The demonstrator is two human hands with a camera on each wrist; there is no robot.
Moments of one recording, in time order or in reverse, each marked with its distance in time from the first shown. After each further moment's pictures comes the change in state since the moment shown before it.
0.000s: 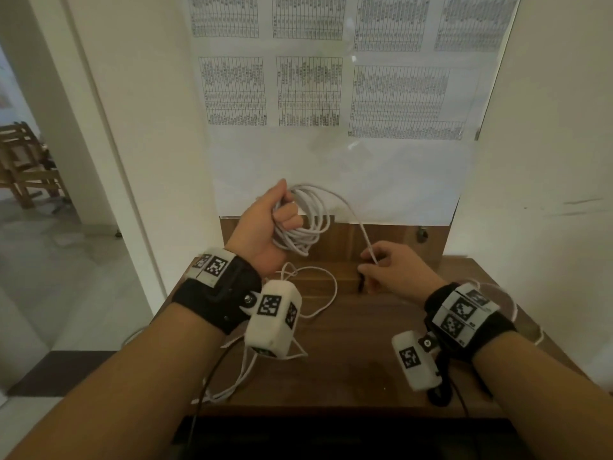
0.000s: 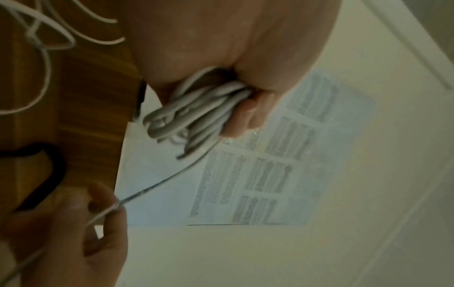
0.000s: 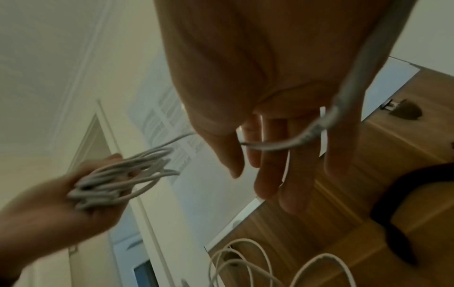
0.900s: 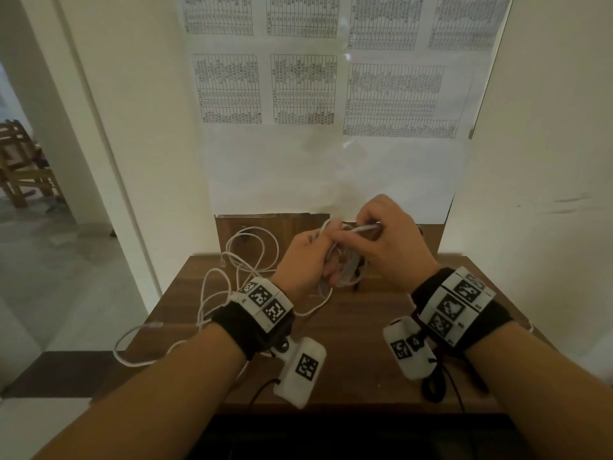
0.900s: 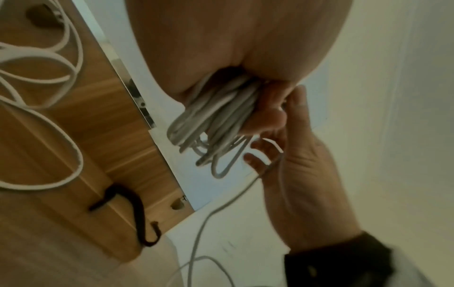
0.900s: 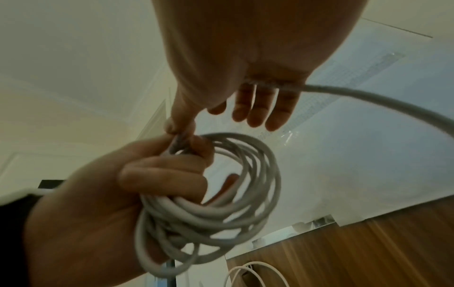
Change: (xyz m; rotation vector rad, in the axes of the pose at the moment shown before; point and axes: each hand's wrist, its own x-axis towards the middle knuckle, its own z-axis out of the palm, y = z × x) left_hand -0.009 -0.069 0.007 0.826 -0.083 0.208; right_hand -0.008 -0.042 -0.008 -0.050 0.359 -0.534
